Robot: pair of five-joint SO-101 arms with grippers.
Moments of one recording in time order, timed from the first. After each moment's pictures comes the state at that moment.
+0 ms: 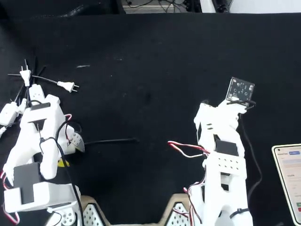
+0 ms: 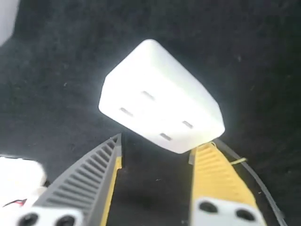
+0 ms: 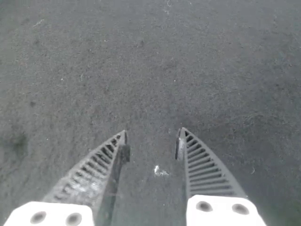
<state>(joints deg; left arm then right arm) -19.7 -6.2 43.9 71.9 40.9 11.2 -49.8 74.6 23.0 -8.3</state>
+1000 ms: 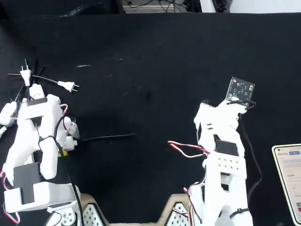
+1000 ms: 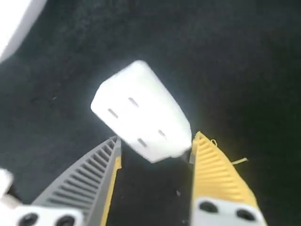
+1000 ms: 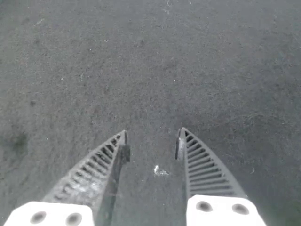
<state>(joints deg) -20.1 -6.7 41.1 68.0 50.2 11.2 -49.8 74.6 23.0 -8.3</state>
